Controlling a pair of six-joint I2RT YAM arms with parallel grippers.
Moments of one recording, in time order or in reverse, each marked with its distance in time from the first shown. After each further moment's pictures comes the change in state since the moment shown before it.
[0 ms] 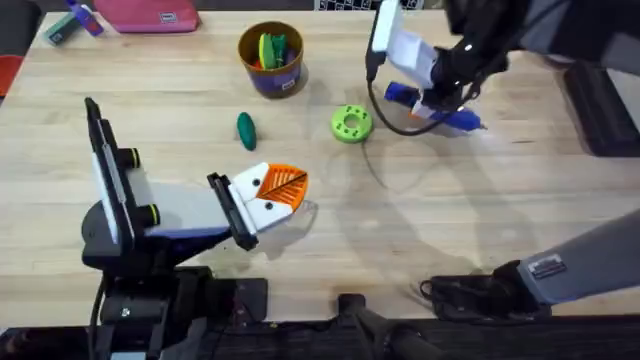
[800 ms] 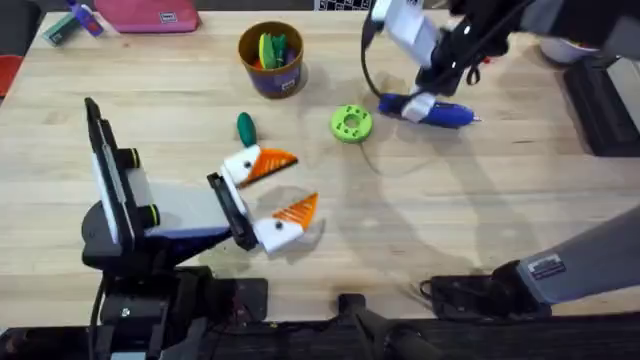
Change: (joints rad) left arm 0.000 0.000 0.000 0.000 0.000 0.003; right arm 0.012 0.014 0.104 -0.027 0.048 0.224
